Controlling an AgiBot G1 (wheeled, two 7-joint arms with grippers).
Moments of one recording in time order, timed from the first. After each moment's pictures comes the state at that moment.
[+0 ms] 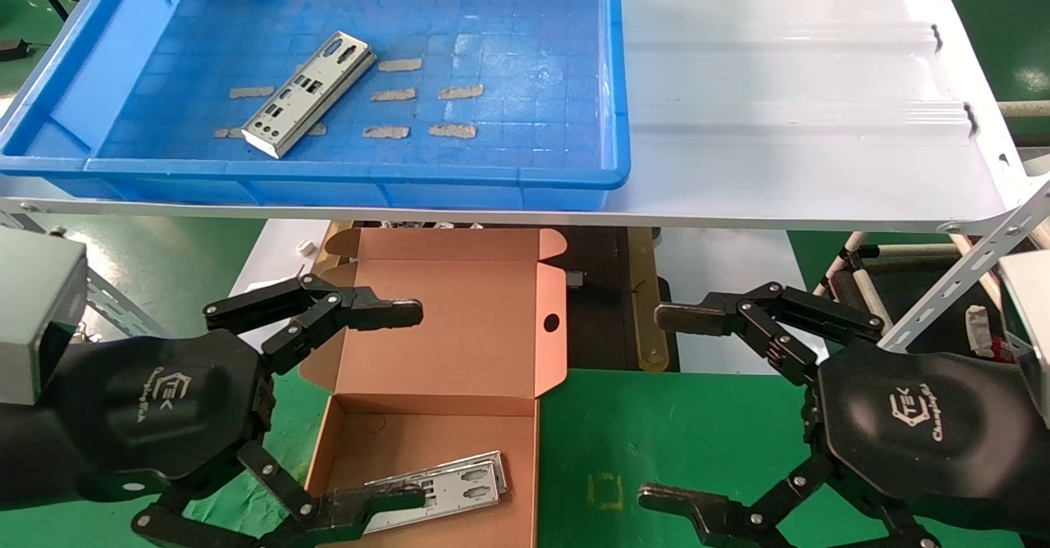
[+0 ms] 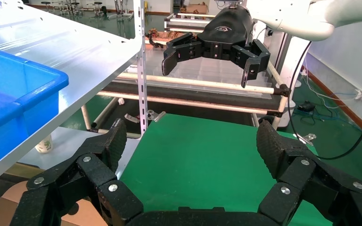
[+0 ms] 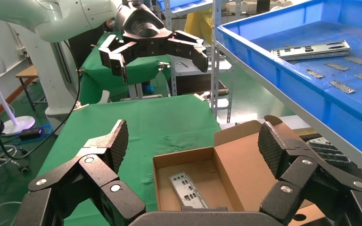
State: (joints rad) left arm -1.08 0.61 0.28 -1.28 0.73 1.50 -0.19; right arm 1.10 -0.57 -0.38 1.27 -0.66 -1.46 0.13
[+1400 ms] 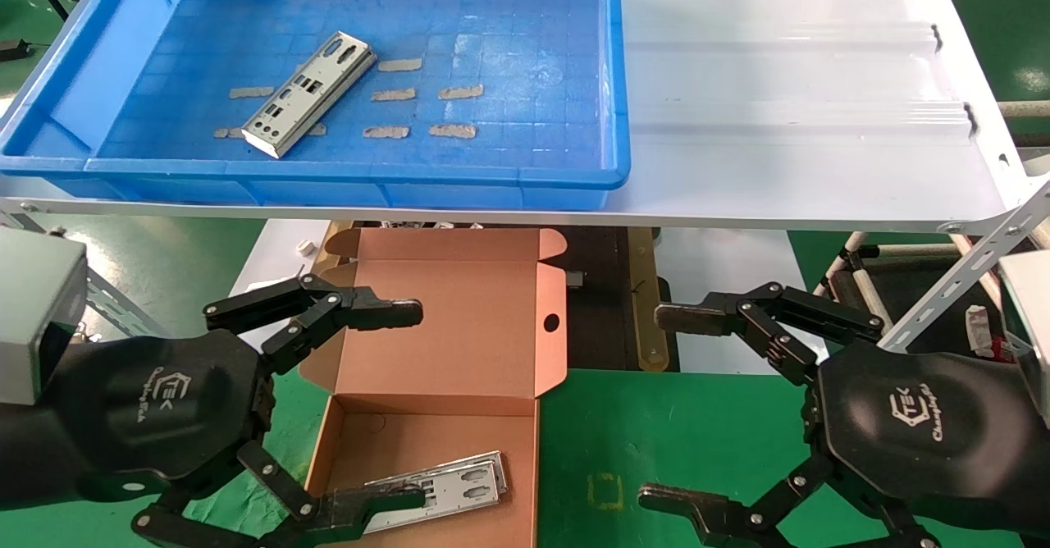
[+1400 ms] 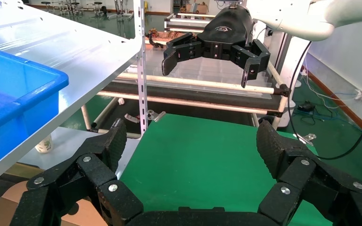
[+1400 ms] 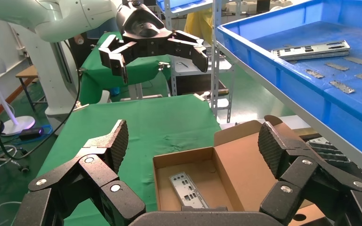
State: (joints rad) left arm -1.08 0.61 0.28 -1.28 0.73 1.50 -0.19; right arm 1.10 -0.57 -0.38 1.27 -0.66 -1.46 0.13
